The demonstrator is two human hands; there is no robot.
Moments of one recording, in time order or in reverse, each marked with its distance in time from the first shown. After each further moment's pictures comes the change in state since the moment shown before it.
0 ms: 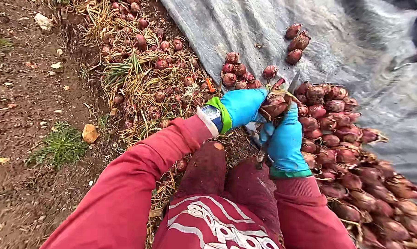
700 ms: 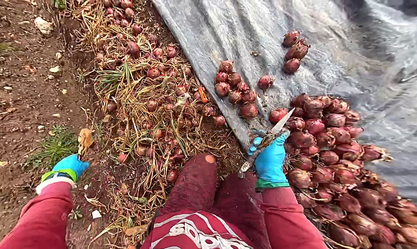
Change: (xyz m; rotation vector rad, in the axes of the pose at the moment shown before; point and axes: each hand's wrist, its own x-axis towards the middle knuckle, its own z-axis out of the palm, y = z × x) left_hand -0.351 -0.311 0.094 0.022 -0.170 -1.455; right_hand 0.074 0.085 -0.040 0.224 0.062 0.223
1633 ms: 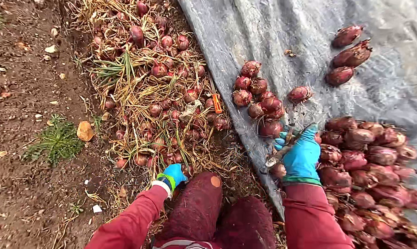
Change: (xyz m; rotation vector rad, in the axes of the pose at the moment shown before) left_hand -0.066 0.331 0.124 -0.036 -0.583 0.402; right_hand 0.155 -0.018 0.039 -0.443 0.138 0.020
